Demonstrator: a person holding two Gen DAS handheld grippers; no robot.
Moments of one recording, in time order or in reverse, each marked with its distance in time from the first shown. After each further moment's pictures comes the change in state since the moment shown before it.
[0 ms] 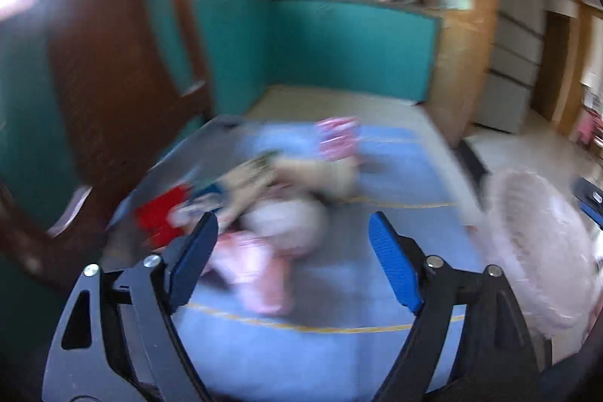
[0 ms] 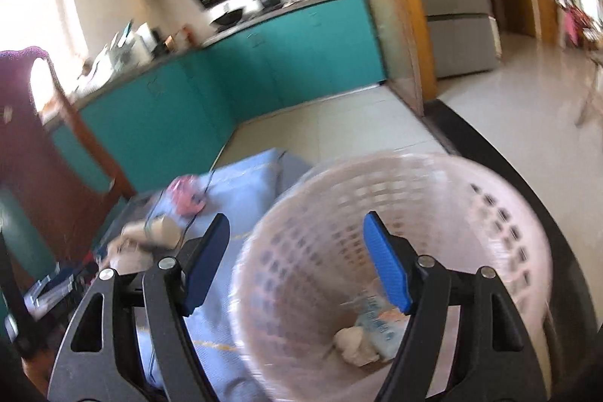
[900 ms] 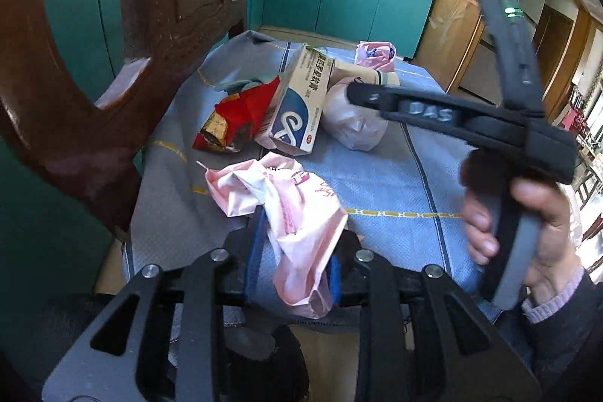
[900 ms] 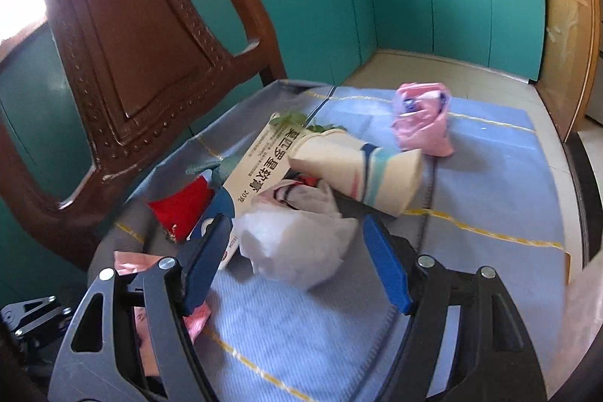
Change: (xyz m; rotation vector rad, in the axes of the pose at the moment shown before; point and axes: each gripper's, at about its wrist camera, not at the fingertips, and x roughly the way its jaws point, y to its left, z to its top) left arm 0.008 0.092 -0.053 -0.027 0.190 -0.144; right arm 0.148 0.236 -0.057 -0.384 0.295 0.358
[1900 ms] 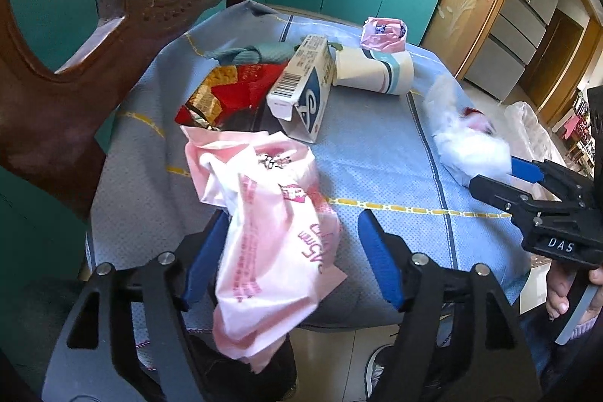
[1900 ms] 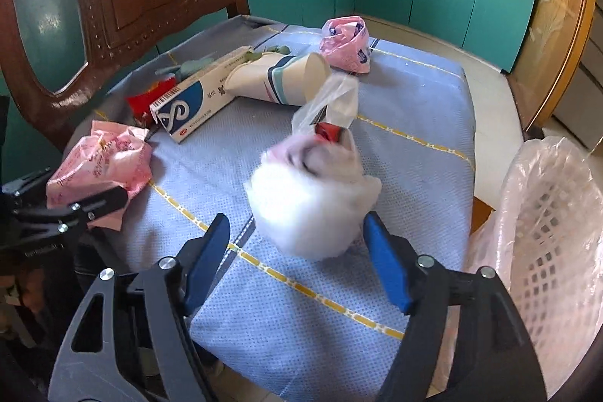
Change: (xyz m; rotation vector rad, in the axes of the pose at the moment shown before) left arm 0.029 -0.007 -0.005 -0.037 0.076 -0.003; right arm -0.072 -0.039 -0.060 -0.086 0.177 -0.138
